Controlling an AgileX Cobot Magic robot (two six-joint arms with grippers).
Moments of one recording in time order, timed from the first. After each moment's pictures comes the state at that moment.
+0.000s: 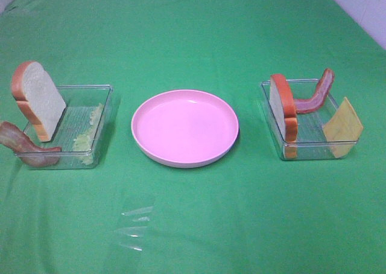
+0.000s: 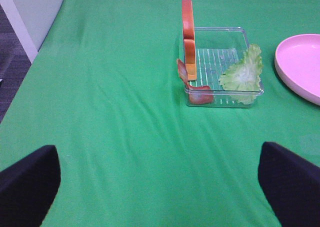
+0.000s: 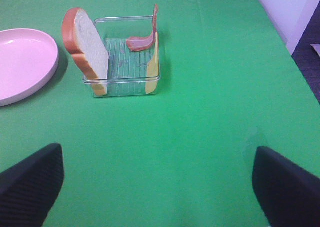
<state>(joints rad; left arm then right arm) 0.06 0.00 -0.50 -0.02 1.05 -0.02 -0.06 0.00 -0.50 0.00 1.06 0.01</state>
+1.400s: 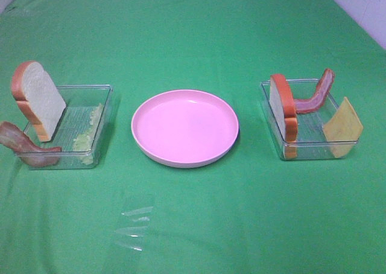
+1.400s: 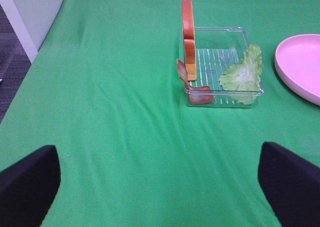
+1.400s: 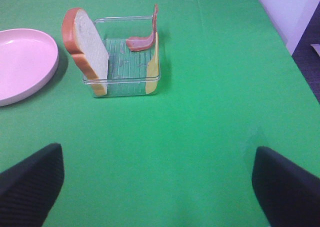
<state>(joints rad) 0.06 0.00 -0.50 -0.02 1.05 -0.02 -0.06 0.00 -0.50 0.00 1.06 0.01</state>
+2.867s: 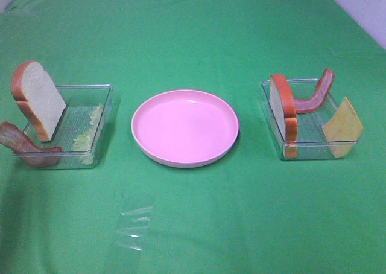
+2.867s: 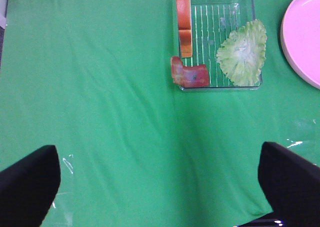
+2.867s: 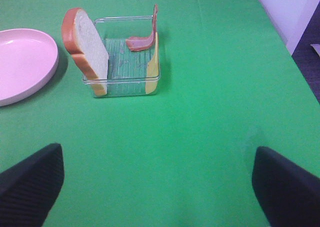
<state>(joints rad) 0.06 1.16 -1.26 -0.05 1.21 0.04 -0.06 0.00 -0.50 0.00 1.06 0.01</state>
